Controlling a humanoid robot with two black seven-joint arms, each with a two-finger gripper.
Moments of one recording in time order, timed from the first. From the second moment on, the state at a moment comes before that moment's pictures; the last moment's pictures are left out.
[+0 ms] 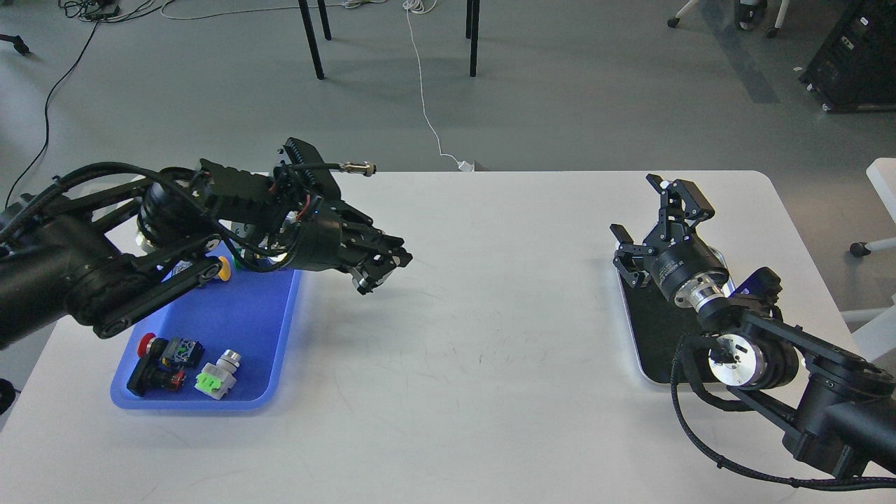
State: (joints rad) left arm -1.01 0.46 -0.37 -1.24 2.18 -0.48 -0.49; right arm 0.55 -0.46 0.46 1.09 -0.01 0.00 0.49
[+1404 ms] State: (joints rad) left arm -1.13 -0.04 -0.08 -0.88 2.18 -0.47 -0.49; right arm 0.53 -0.50 0.47 1.09 -0.01 0.00 0.49
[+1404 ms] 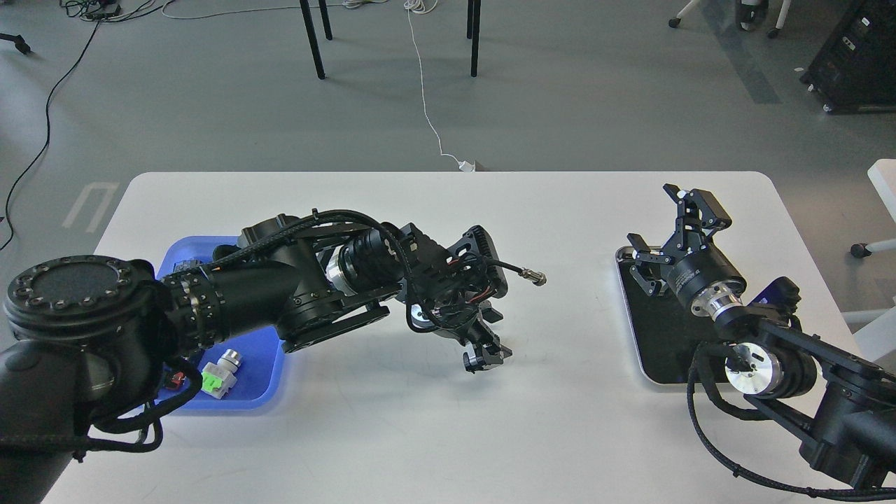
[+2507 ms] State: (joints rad) left arm -0.19 0.37 -1.15 -1.13 0.73 -0.24 -0.49; right arm 1.02 -0.53 -0.15 1.12 -0.59 0.00 0.49
